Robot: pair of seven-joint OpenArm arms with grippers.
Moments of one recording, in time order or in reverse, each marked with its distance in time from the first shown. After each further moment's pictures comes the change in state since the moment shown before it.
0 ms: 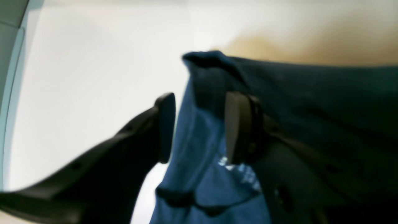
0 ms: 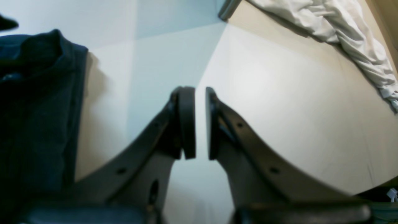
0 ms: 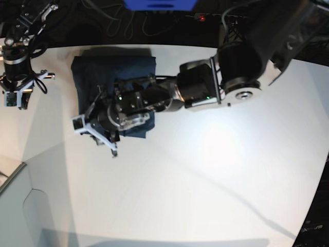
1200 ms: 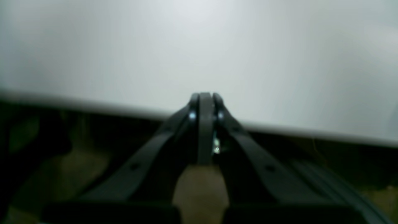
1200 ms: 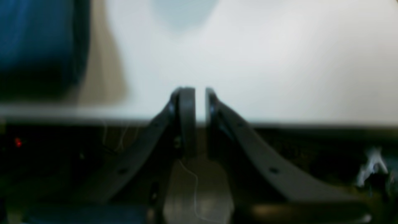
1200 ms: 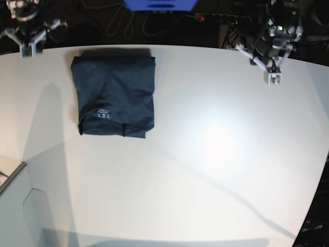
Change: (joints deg) left arm 69.7 -18.0 -91.9 62.1 0.2 0.5 34.8; right arm -19.1 -1.1 -1.4 -3.7 0.2 0.1 -0.5
